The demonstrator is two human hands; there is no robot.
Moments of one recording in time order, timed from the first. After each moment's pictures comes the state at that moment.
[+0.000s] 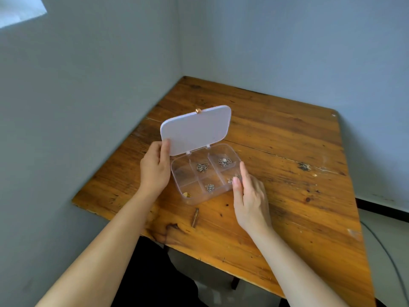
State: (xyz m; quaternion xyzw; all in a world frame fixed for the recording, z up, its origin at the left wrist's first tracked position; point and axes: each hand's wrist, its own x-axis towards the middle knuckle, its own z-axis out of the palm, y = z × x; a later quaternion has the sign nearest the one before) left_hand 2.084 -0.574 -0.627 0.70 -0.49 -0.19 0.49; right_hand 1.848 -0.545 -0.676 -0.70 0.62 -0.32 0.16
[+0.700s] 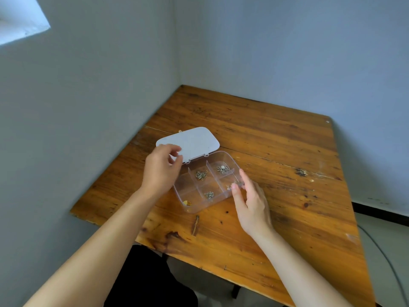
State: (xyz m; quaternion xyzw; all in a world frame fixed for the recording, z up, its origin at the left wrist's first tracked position) left_hand 2.084 -0.589 -0.613 0.67 -0.62 -0.09 0.40; right_hand 1.844 -0.550 -0.667 -0.67 0.62 -0.32 0.25
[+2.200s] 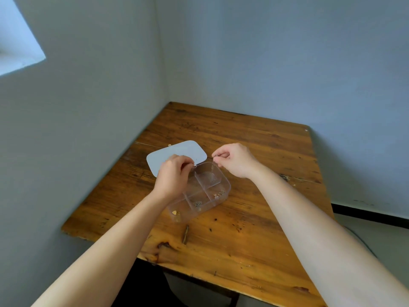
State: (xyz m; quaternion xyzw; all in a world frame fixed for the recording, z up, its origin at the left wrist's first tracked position) left_hand 2.036 -0.600 -0.595 0.64 -0.68 -0.13 0.35; right_hand 1.842 -0.644 -0.557 -0.74 0.57 -0.22 0.29
